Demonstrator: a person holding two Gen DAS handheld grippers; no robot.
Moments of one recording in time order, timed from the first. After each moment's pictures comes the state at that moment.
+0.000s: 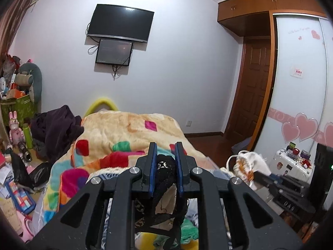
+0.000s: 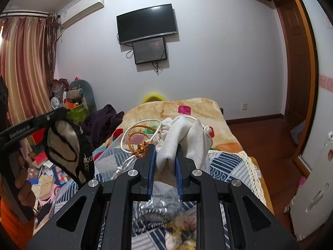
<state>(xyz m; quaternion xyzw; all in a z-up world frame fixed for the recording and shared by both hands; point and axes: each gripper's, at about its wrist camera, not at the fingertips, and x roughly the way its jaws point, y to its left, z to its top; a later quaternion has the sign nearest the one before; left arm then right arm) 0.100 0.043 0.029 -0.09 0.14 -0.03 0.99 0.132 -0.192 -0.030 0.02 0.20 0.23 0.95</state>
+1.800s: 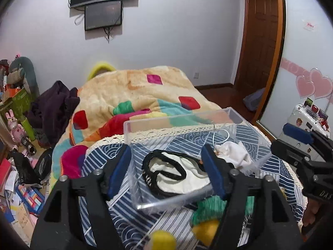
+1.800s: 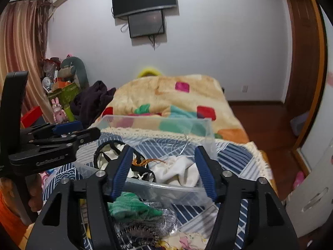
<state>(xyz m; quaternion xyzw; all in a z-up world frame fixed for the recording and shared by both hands) 0.178 0.026 -0.040 -0.01 0.30 -0.02 0.95 0.167 -0.176 -0.038 -0.01 0.26 0.22 0.94</state>
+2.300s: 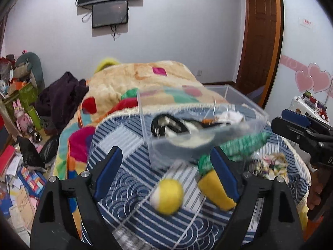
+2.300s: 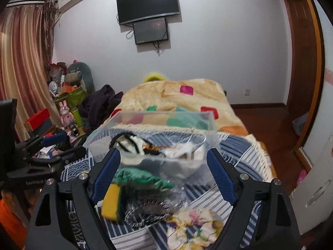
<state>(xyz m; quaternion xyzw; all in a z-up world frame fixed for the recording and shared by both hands) 0.111 0.029 -0.081 -0.02 0.31 0.00 0.95 0.144 -0.174 -0.061 0.01 0.27 0.24 0.93</state>
